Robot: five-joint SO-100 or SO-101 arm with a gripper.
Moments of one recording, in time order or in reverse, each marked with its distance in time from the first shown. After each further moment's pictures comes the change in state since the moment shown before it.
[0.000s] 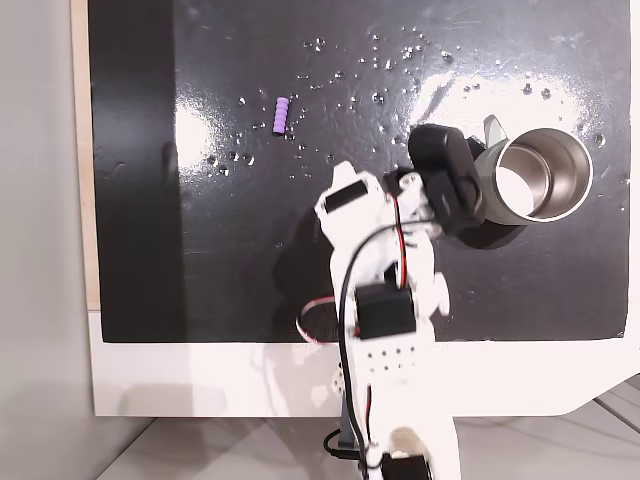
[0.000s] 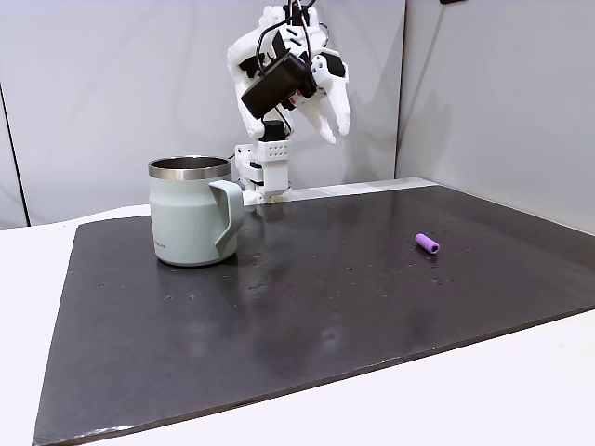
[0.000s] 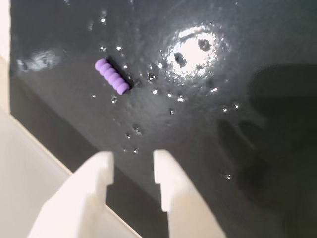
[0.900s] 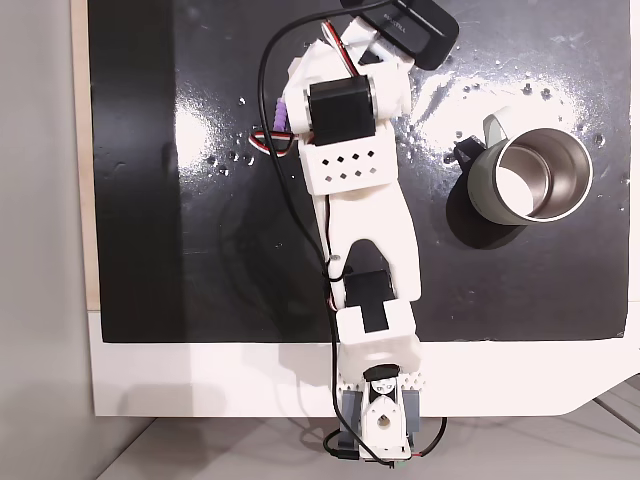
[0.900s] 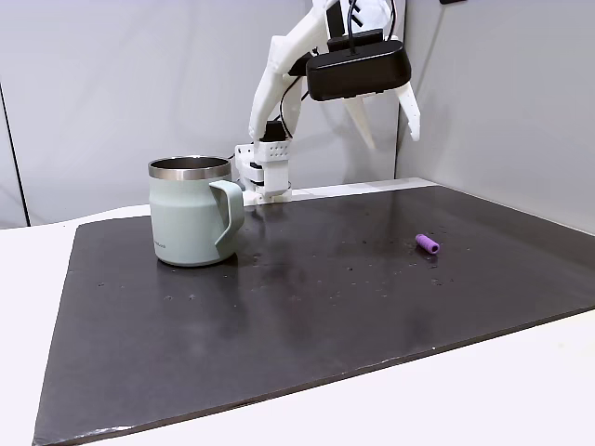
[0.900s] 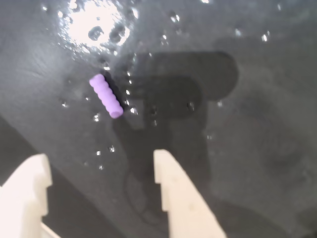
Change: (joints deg) arm -1.1 -67.1 -85.9 32.7 -27.3
